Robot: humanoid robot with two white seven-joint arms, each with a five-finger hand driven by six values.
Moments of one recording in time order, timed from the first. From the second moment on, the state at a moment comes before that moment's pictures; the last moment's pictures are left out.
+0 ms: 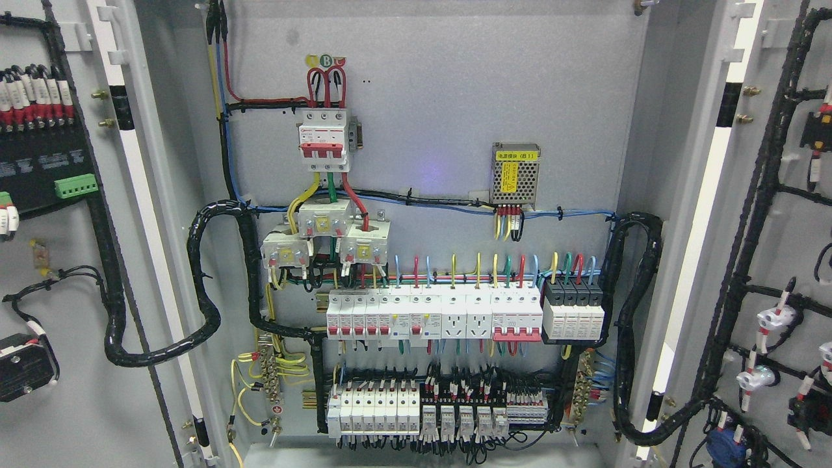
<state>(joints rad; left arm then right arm) 0.04 0.34 0.51 -1.49 0.53 -0.77 -0.21 0.50 -0.47 -0.36 -1.89 -0.89 -0.64 0.29</state>
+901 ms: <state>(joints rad) -0.16 0.41 0.52 -1.19 0.47 -0.77 -0.22 0.54 -0.47 -0.41 -1.88 -0.90 -0.64 0.30</state>
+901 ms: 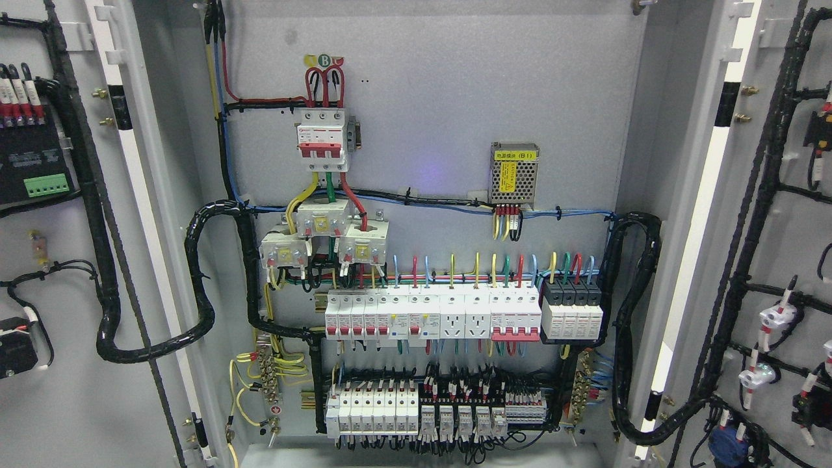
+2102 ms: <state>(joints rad) -0.09 0.39 0.37 -1.35 0.51 -0.77 -0.22 0.56 -0.48 -0.33 -1.97 -0.91 -0.68 0.33</state>
